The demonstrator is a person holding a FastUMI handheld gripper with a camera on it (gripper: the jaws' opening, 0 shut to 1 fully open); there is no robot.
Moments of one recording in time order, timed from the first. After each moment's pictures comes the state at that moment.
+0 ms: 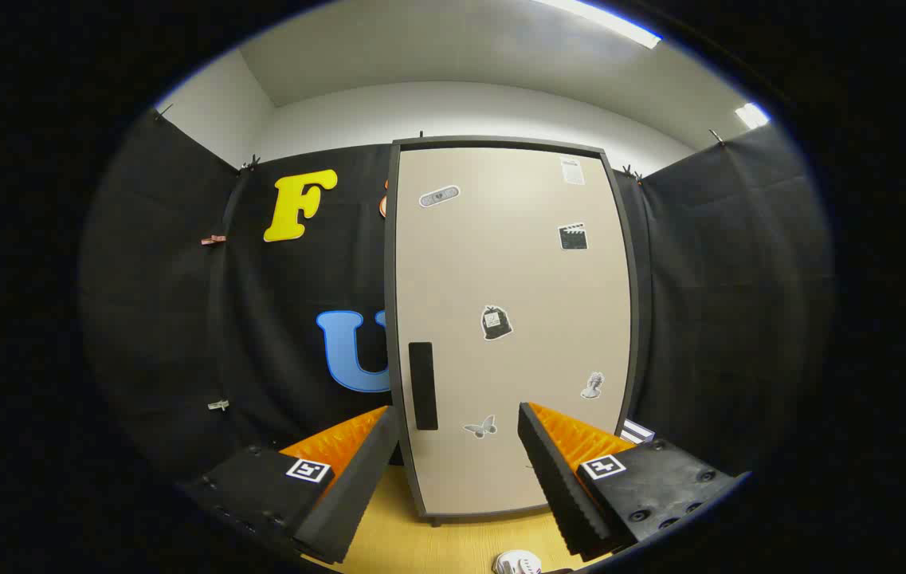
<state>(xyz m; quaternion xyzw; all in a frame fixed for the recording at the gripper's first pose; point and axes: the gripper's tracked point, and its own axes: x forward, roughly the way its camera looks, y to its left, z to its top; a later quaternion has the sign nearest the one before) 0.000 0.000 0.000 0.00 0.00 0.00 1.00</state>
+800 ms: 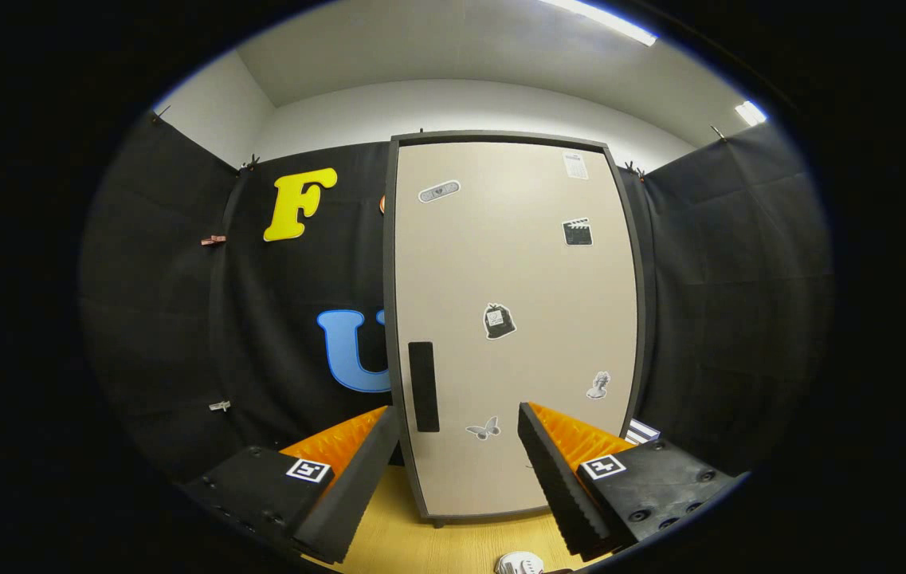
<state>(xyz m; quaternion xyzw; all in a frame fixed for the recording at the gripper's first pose) 0.011 0.003 0.001 0.00 0.00 0.01 1.00</state>
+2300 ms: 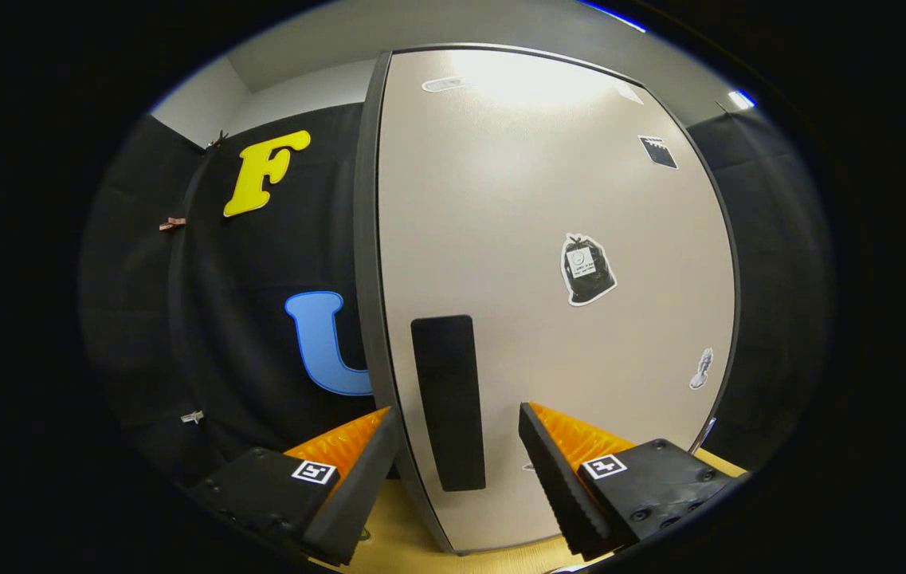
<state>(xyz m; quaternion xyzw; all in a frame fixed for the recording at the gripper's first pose) 0.185 0.042 -0.066 0.02 0.03 -0.02 1.00</state>
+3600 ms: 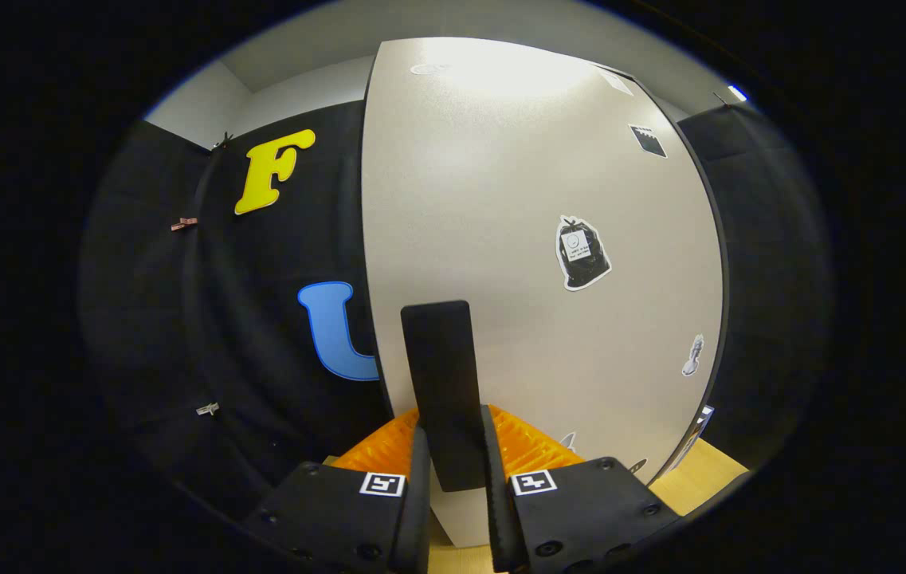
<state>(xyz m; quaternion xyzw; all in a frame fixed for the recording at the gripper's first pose) 0.152 0.035 -0.069 0.03 0.06 0.01 1.00</state>
